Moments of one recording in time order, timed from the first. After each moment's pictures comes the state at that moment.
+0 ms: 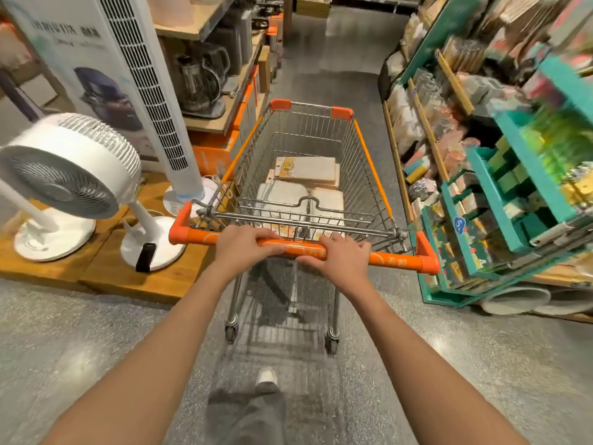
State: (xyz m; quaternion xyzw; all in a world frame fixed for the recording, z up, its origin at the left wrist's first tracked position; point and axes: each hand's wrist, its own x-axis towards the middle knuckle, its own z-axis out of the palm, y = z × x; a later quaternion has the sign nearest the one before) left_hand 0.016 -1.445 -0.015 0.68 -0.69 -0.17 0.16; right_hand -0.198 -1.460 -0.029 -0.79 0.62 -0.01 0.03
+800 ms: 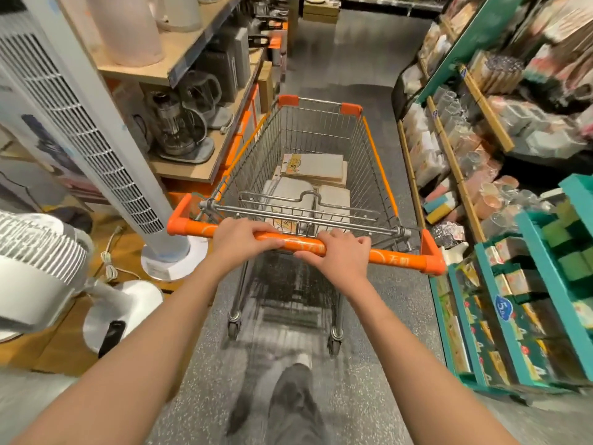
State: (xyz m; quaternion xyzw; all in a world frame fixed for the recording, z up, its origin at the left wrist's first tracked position) left_hand 0.051 -1.820 -0.015 0.69 -0.70 -0.14 0.15; right_hand -0.161 -1.831 -0.029 -0.79 0.61 -0.03 0.04
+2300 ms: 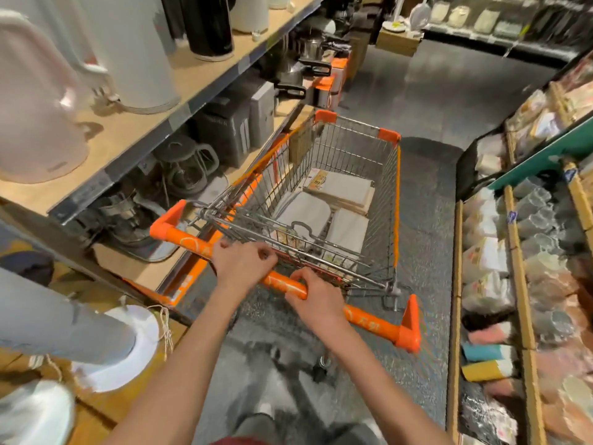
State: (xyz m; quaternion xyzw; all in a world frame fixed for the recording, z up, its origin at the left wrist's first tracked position) left_hand 0.020 -2.372 -0.026 0.86 -0.51 -0.08 0.06; right_hand -0.142 -2.379 -0.010 -0.79 0.51 -0.04 0.32
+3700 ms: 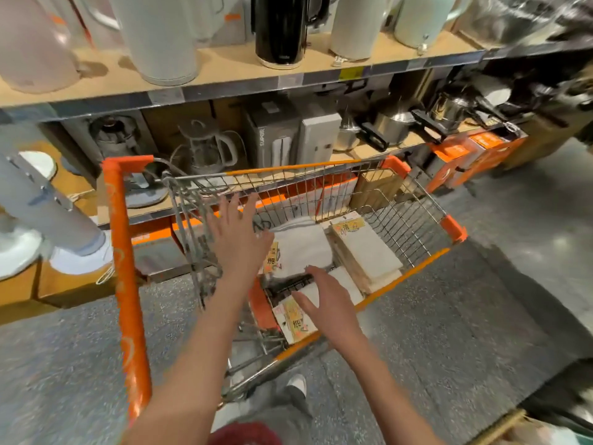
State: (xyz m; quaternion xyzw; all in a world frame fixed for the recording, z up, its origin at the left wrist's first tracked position) left_hand -0.109 -2.763 -0.027 0.97 -0.09 0.08 0.22; right_hand -0.249 -2.898 -0.058 -0.94 0.11 -0.01 0.31
